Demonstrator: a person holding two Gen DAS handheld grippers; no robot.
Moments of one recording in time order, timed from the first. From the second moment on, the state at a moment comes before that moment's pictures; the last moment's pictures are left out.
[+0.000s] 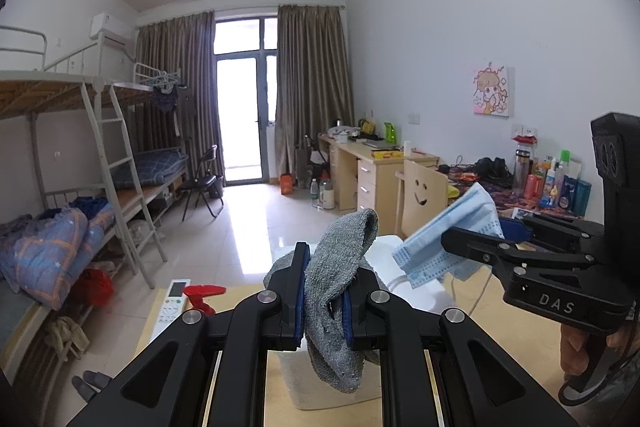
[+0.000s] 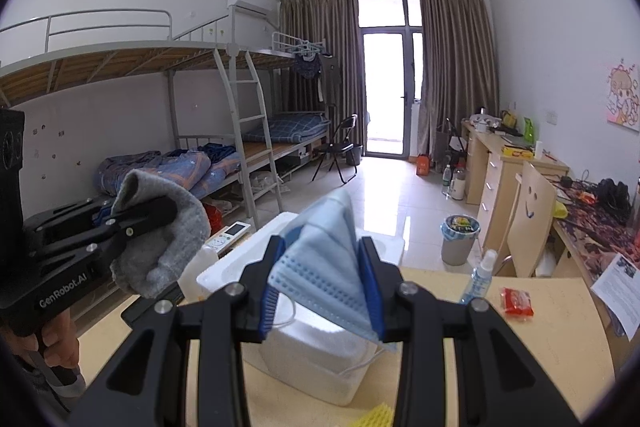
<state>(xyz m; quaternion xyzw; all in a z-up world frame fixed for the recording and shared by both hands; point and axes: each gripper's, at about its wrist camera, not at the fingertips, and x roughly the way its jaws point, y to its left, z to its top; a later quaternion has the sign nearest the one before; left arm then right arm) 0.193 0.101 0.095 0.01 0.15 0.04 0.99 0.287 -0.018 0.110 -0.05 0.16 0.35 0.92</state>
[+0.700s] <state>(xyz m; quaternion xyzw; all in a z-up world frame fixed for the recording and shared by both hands) 0.202 0.116 0.084 0.00 0.17 0.06 0.98 0.331 0.035 0.080 -0.08 0.22 0.37 0.90</state>
